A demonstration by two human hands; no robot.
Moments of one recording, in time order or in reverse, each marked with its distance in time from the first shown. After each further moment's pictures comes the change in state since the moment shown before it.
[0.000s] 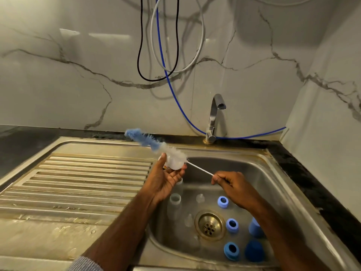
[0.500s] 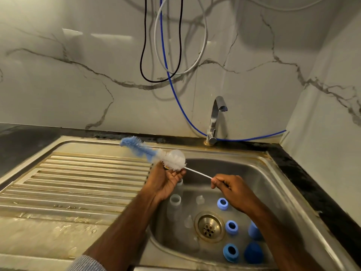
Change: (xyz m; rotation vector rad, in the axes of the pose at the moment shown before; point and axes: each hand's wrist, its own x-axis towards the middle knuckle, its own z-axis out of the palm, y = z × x) left_hand 0.005 0.002 -0.002 0.025 -0.061 0.045; right_hand -0.002 -0.003 0.004 -0.006 -0.014 -0.023
